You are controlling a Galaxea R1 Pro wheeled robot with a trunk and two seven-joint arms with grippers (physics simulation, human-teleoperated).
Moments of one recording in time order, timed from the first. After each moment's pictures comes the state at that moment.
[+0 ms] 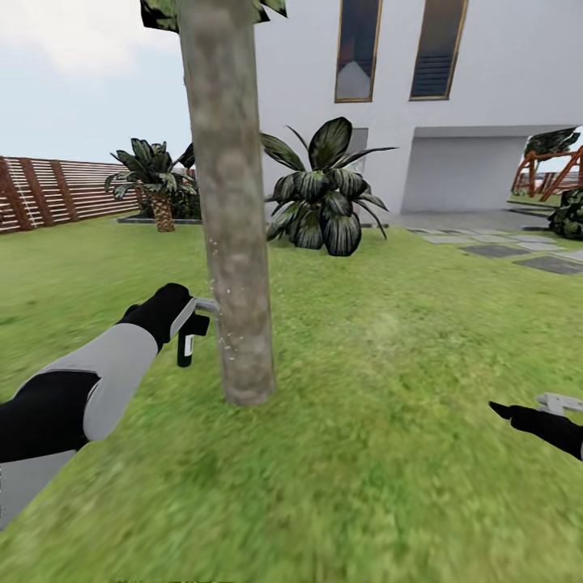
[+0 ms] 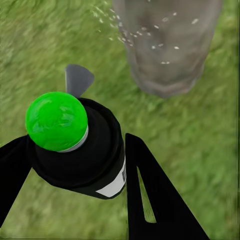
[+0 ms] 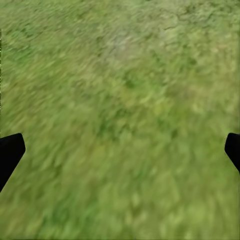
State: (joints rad) left arm -1.39 0.01 -0.07 -0.26 -0.15 0.84 0.01; right arm -0.68 -0.44 -0.62 -0.69 0.21 0.34 0.60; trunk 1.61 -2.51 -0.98
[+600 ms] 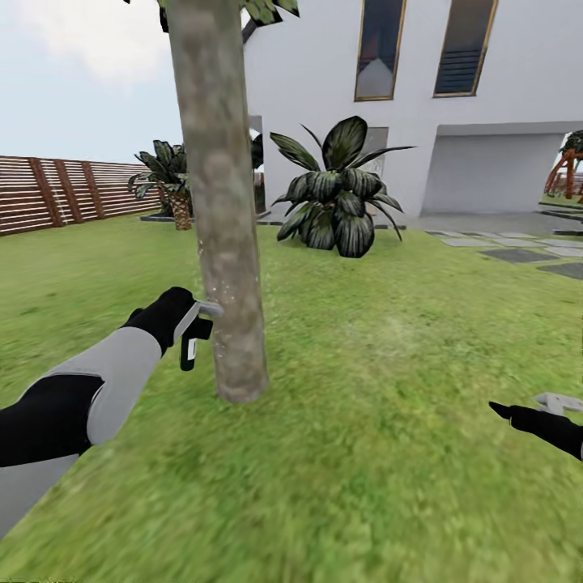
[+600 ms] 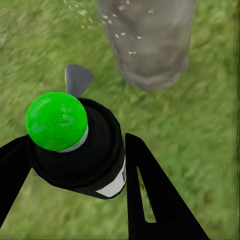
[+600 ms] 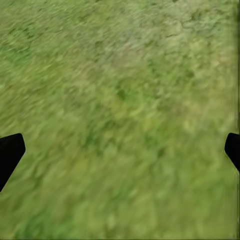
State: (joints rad) left arm -1.38 0.00 -0.07 -0.26 -0.15 0.84 0.01; right arm -0.68 -0.44 -0.62 -0.69 0.21 0.34 0.60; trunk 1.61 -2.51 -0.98
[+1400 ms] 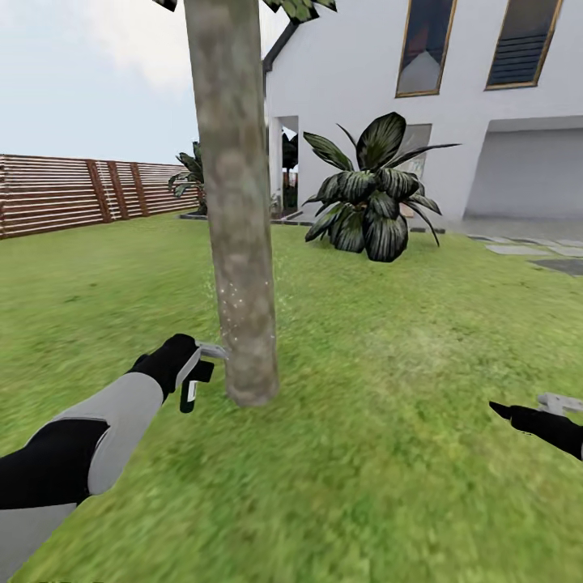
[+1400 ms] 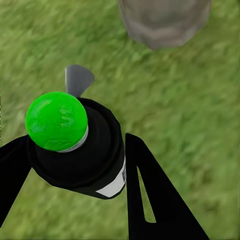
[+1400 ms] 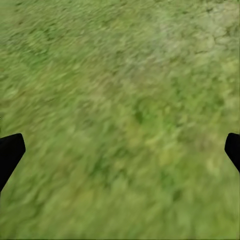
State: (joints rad) left arm -1.19 0.00 -0.06 -0.26 -0.15 0.76 0.01; right arm -0.68 -0.44 -0.63 -0.69 0.21 0.34 0.60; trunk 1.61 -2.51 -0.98
